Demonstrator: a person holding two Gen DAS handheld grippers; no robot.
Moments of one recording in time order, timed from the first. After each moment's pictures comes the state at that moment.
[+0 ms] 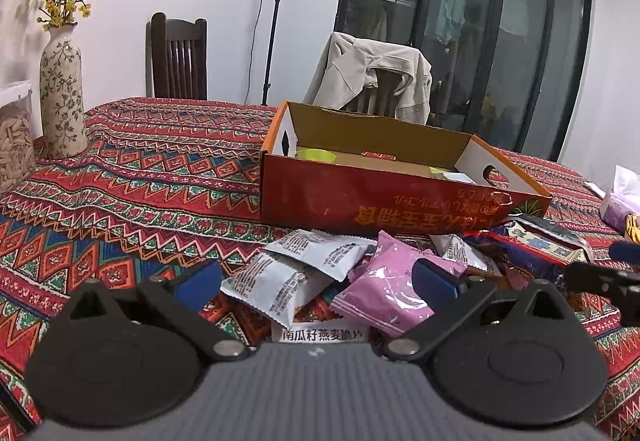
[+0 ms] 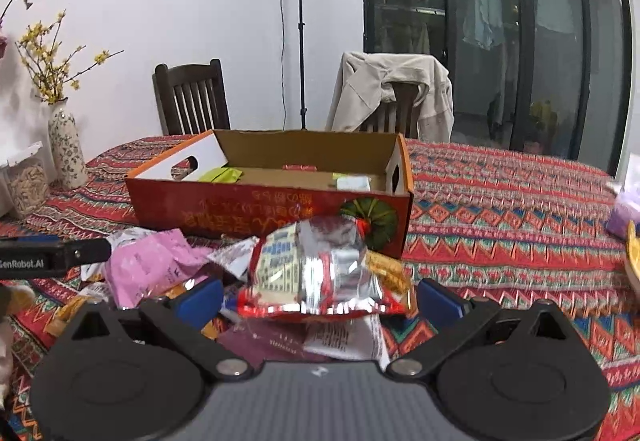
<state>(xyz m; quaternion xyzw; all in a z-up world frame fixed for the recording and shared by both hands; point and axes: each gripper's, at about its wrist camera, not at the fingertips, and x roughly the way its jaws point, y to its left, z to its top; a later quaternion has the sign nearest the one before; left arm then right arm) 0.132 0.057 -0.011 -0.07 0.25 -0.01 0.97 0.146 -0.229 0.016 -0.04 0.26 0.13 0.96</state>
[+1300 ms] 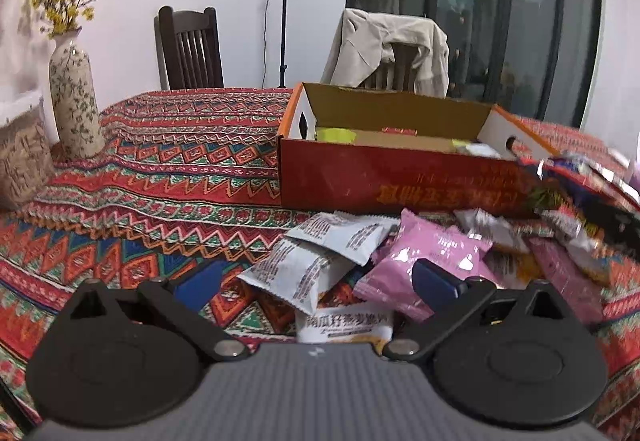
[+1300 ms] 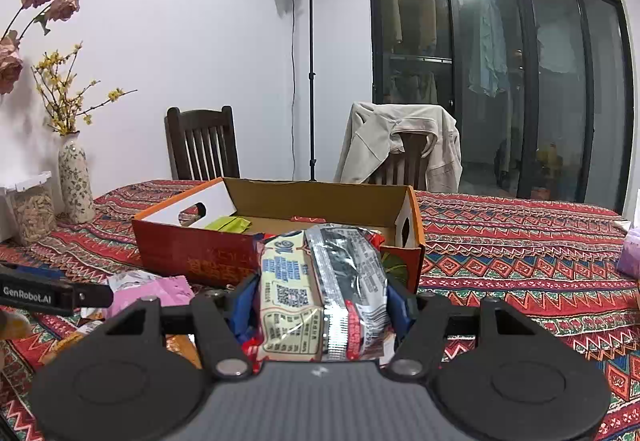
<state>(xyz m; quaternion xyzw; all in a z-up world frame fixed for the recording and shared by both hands) 0.137 0.051 -0.009 -0.02 0.29 0.02 0.96 0.147 -0.233 0.010 -0.02 0.18 0.14 0.97</state>
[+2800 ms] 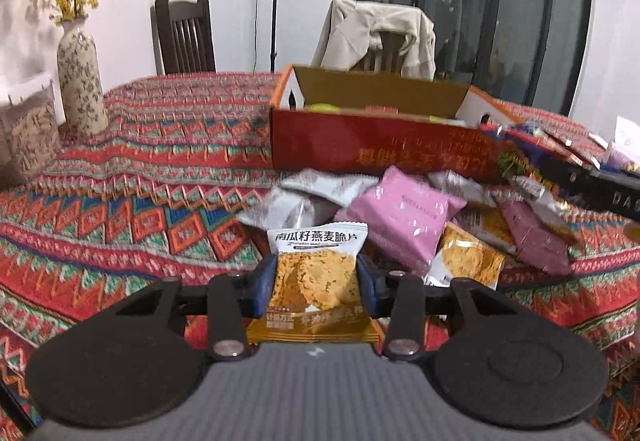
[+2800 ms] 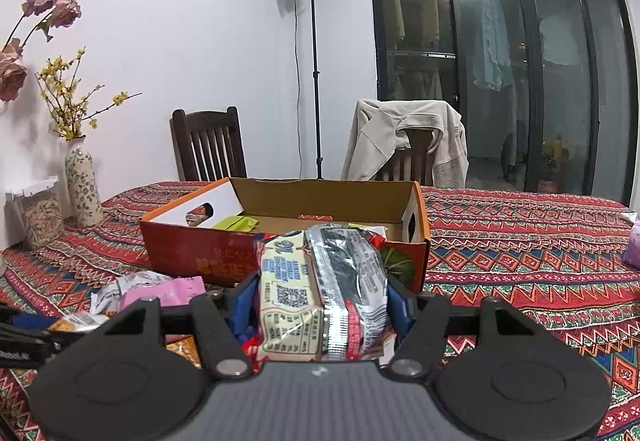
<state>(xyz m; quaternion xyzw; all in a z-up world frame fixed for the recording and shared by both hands) 0.086 0.045 -0.005 -0.03 0.30 0.01 0.95 0.146 -0.232 0.009 -0.01 0.19 0.16 0.97</state>
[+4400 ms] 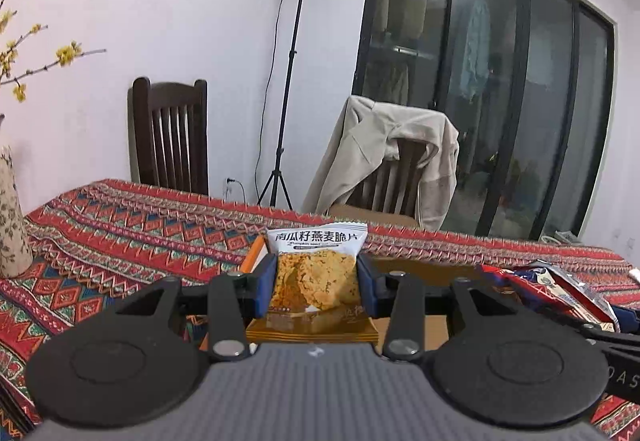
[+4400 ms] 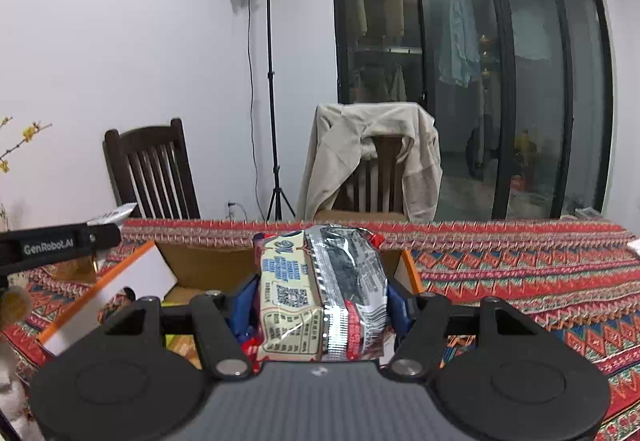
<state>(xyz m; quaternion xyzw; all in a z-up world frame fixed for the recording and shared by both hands) 0.309 0.034 0.047 -0.07 0.17 0.04 0.98 0.314 -0.198 0.043 0.01 0.20 0.09 0.98</state>
